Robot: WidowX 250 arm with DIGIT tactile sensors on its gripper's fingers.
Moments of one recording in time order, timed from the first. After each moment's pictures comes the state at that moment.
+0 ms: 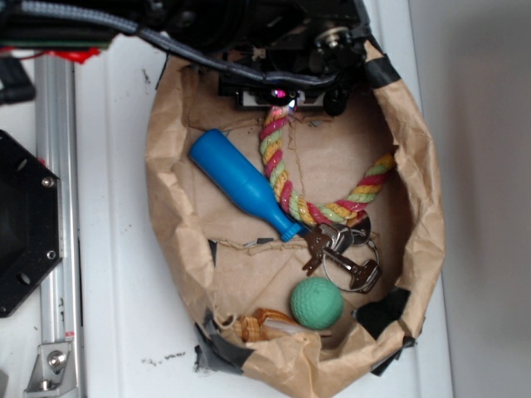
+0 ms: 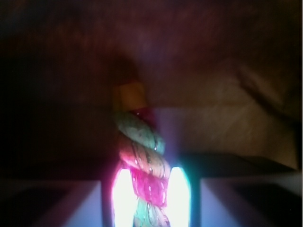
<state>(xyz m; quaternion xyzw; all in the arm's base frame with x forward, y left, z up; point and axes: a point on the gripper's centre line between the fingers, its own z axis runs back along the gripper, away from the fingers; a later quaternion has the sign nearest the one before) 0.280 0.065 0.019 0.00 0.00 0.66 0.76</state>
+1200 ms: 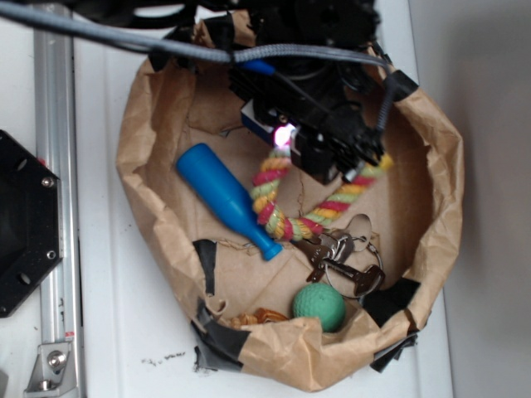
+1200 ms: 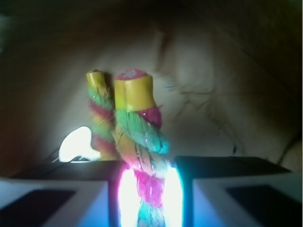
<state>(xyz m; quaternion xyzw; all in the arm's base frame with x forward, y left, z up) 0.275 0.007 0.127 -0.14 0.00 0.33 0.93</state>
